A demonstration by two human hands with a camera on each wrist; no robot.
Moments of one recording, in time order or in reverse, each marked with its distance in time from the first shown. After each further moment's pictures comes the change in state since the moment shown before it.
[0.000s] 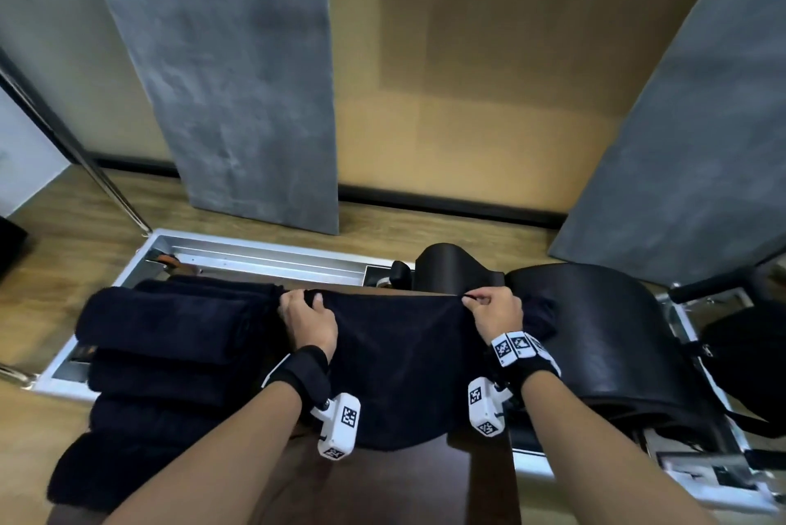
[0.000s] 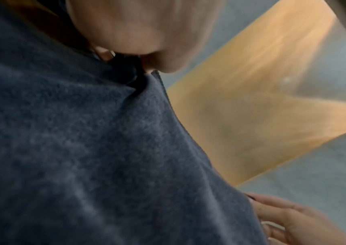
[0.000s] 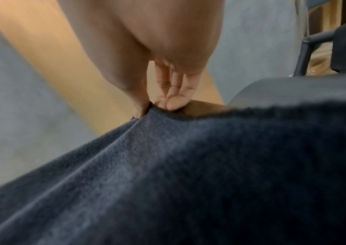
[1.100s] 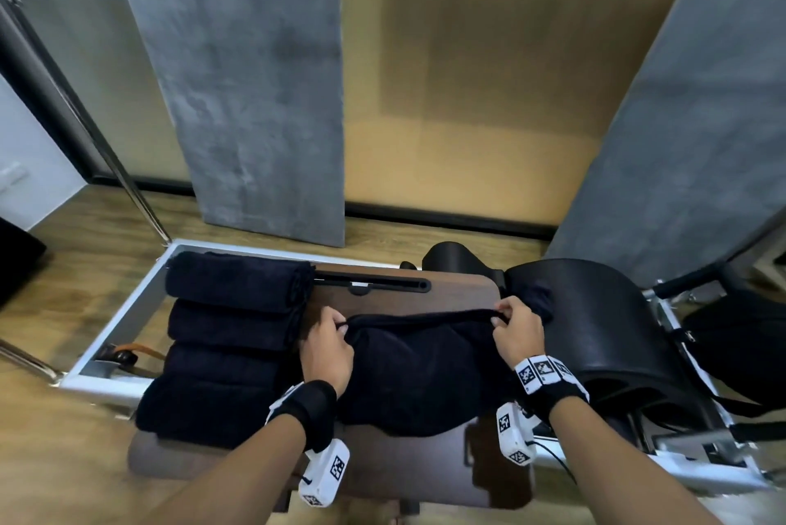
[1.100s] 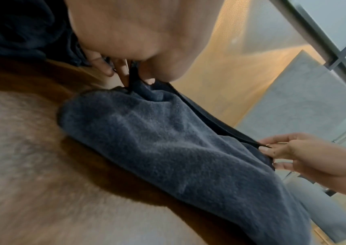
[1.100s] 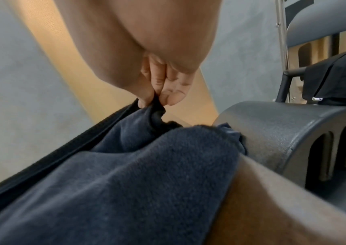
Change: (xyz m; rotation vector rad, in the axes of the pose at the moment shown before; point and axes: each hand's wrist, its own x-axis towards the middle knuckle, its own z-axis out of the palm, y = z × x) left_hand -0.086 -0.053 -0.089 0.229 -0.200 0.297; right_hand -0.119 0.019 -0.033 -0.111 0.073 -0.068
